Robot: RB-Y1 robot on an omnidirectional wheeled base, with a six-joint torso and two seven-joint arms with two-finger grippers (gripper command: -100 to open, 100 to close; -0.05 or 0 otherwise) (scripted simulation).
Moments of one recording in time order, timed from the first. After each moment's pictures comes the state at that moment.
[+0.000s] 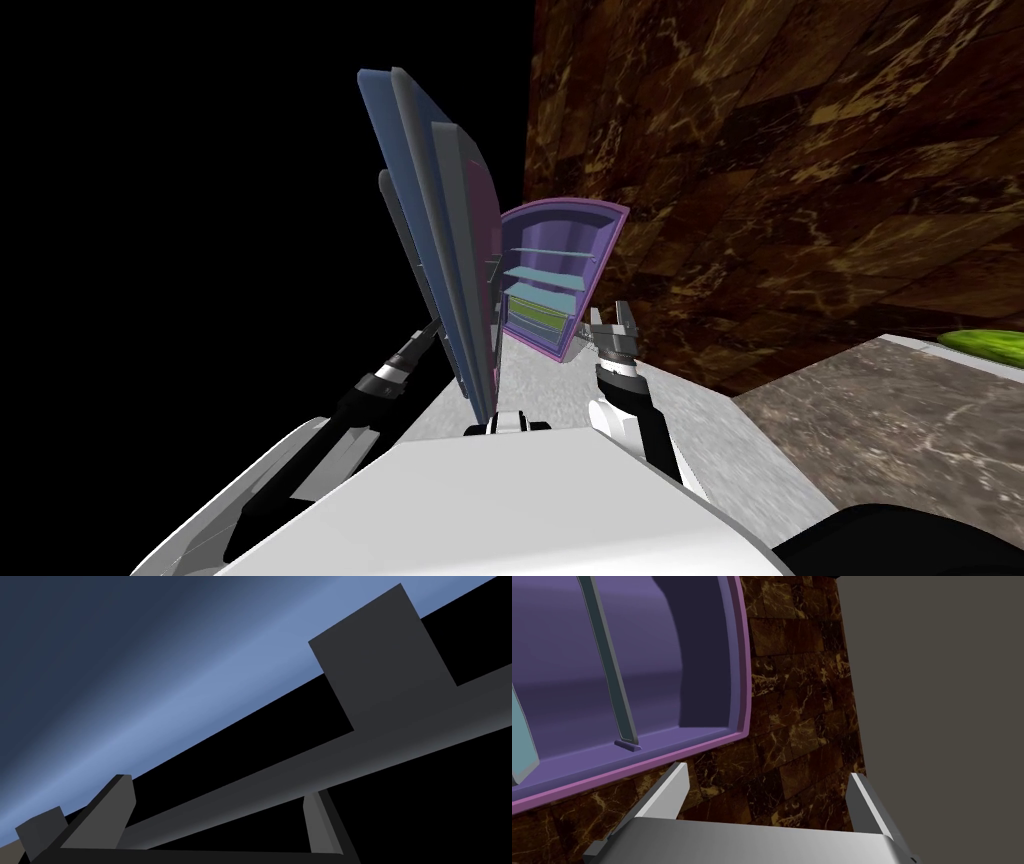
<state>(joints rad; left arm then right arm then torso) 0.54 0.59 0.03 -2.36 -0.02 -0.15 -0.11 0.51 0.00 -0.05 -2.33 -0.12 -0.54 0.04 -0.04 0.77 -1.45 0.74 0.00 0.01</state>
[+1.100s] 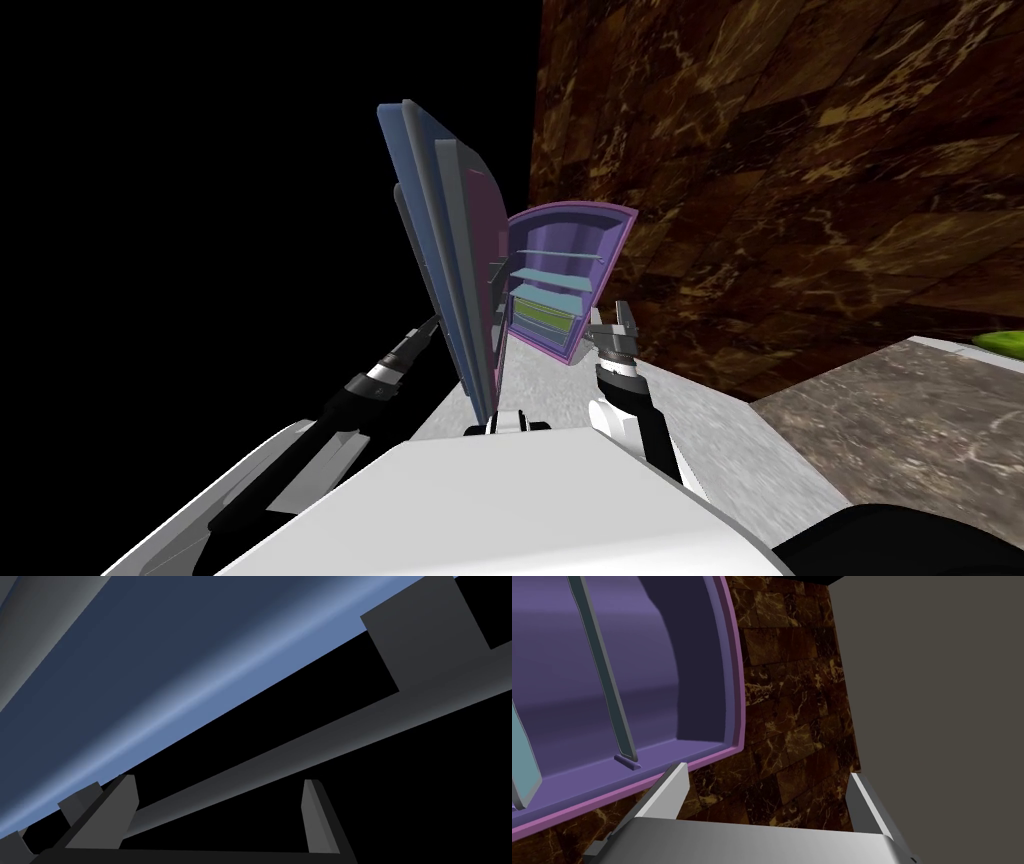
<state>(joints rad) 0.58 0.63 0.07 -2.42 0.01 -0.11 -0.08 0.51 0.00 -0.05 -2.33 -0.12 -0.54 0.04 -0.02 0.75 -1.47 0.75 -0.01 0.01</state>
